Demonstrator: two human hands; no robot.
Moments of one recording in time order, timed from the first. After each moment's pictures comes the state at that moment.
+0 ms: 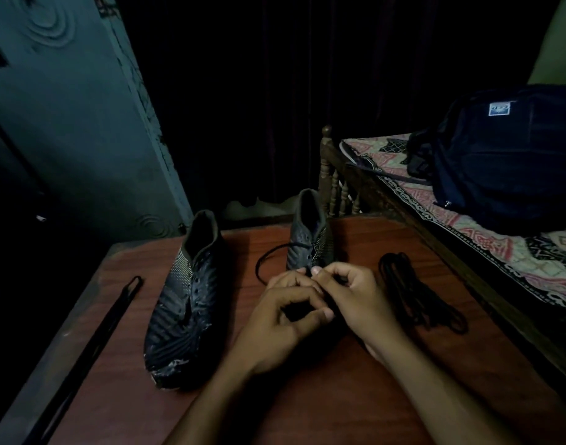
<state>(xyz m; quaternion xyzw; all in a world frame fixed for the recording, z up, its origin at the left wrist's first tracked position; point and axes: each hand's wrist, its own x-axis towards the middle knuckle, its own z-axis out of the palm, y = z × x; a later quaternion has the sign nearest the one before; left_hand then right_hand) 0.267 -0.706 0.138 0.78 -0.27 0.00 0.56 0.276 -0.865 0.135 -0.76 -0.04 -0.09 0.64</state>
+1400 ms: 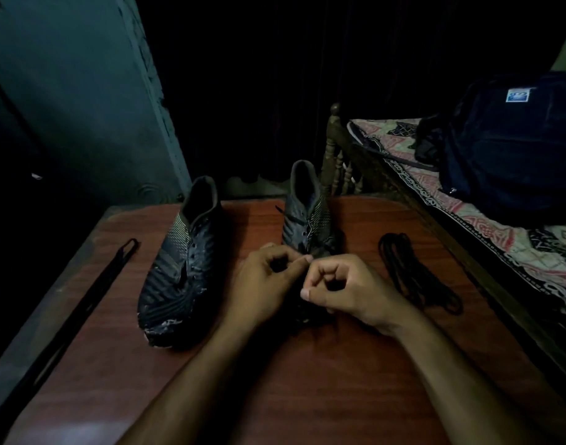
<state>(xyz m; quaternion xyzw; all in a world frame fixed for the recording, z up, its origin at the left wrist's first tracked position) 0.273 -0.710 0.133 0.81 -0.09 0.08 0.58 0.262 -0.884 0.148 -0.76 -0.23 0.10 0.60</state>
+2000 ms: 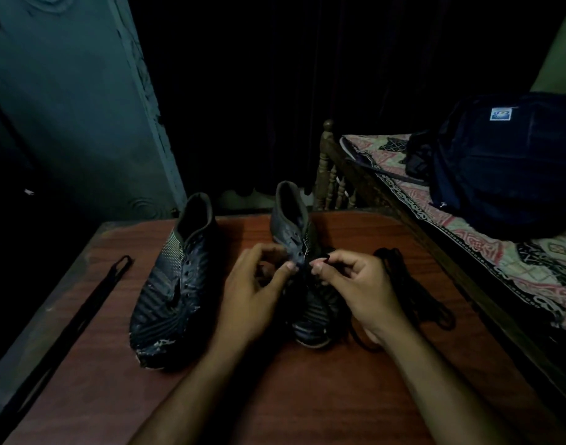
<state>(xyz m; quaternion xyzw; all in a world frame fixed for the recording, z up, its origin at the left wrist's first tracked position) 0.276 -0.705 0.129 0.79 -0.08 0.15 0.59 0.275 -0.883 0.137 -0.73 -0.06 -0.10 0.67</state>
